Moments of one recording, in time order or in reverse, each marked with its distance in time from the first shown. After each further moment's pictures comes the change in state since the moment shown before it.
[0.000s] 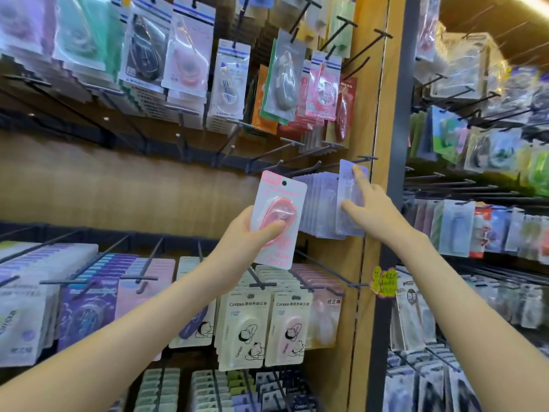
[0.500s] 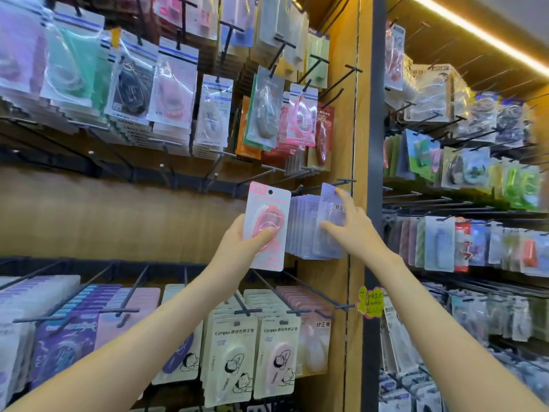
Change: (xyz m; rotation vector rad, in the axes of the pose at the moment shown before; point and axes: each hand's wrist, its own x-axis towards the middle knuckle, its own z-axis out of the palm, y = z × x) left_hand 0.027 0.011 0.018 -0.017 0.091 0.032; right_hand 0.004 0.000 0.004 0.154 0.060 0.038
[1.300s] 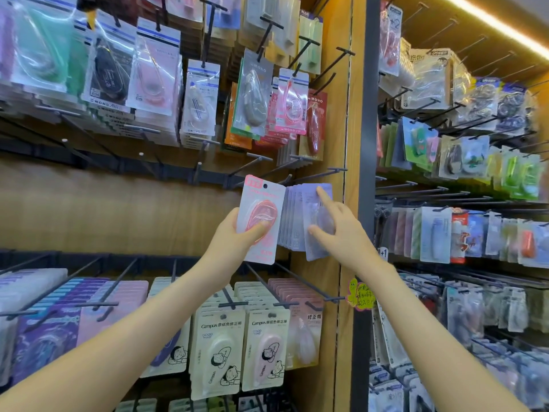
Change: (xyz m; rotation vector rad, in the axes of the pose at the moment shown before) left_hand 0.009 -0.011 0.011 0.047 0.025 0.003; right_hand -0.016 0.022 0.010 -0.010 -0.017 -0.185
